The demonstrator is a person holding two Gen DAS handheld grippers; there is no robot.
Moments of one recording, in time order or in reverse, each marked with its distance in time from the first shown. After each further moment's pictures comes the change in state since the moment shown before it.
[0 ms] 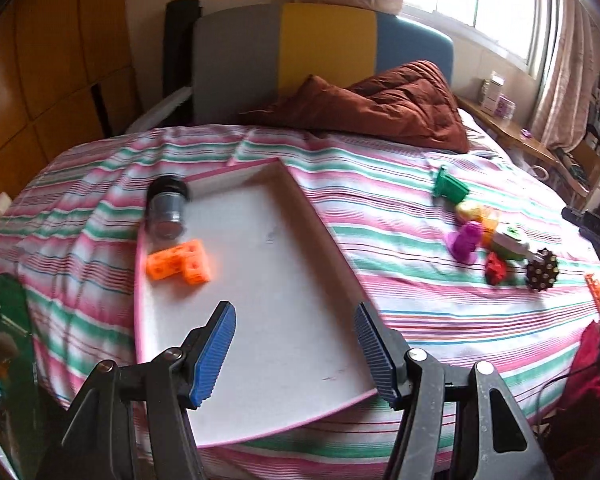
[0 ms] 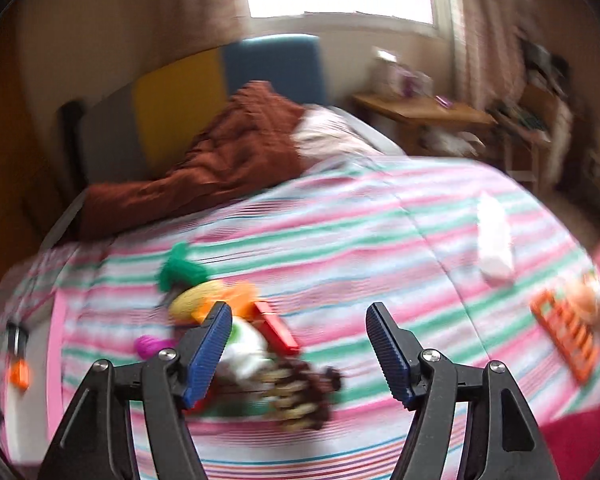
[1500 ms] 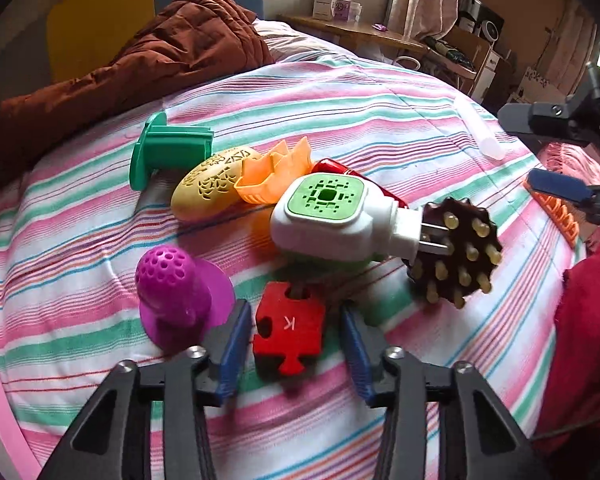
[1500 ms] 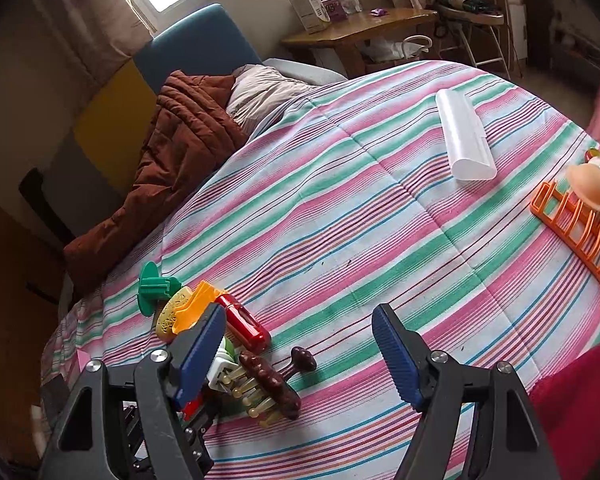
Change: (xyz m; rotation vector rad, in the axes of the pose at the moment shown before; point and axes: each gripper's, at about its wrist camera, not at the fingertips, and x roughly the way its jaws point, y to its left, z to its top) left arm 0.139 -0.243 0.024 0.430 0.161 -0.342; right arm 0.021 -0.062 0.010 0.309 0.184 0.065
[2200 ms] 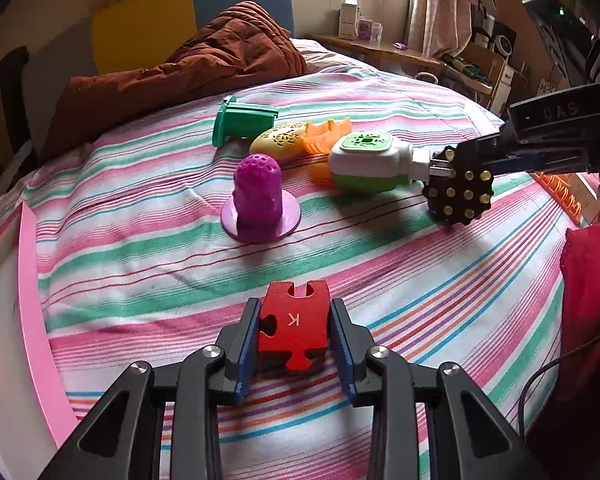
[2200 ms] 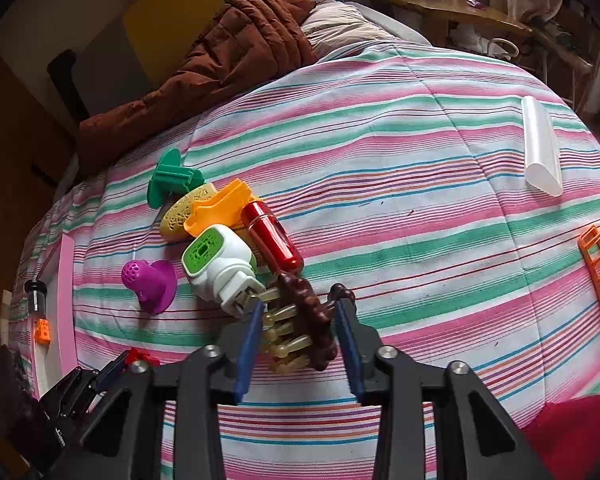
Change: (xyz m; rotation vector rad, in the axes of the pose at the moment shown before) left arm -0.047 0.025 -0.072 -0.043 -0.084 0.079; right arm 0.032 0.036 -0.029 -0.326 0.213 -0.005
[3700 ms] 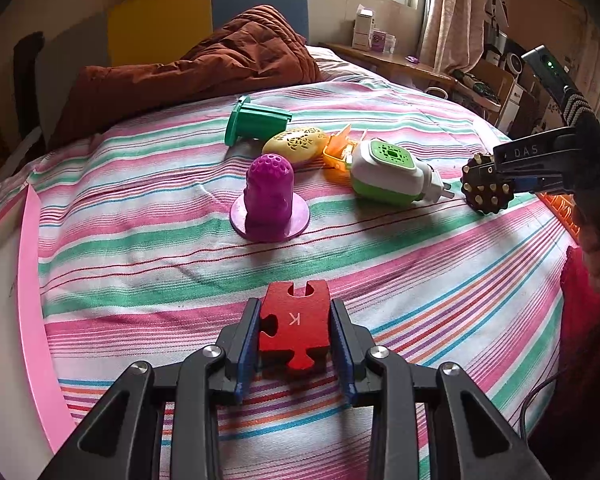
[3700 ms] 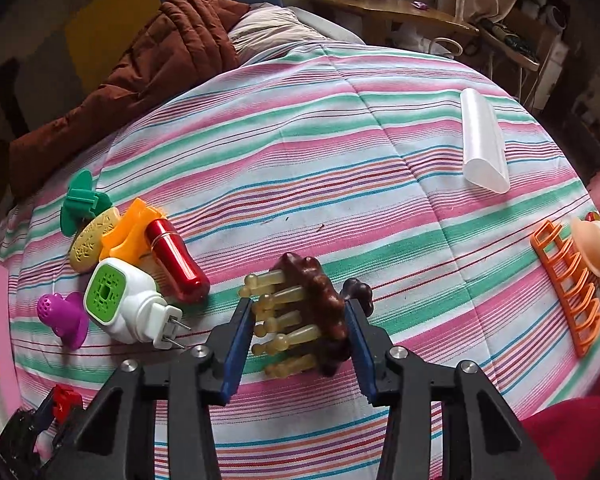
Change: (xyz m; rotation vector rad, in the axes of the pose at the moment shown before) left arm 0.004 0.002 0.002 -0.054 -0.021 0.011; right arm 0.018 -0.038 0.011 0.073 -0.024 -0.205
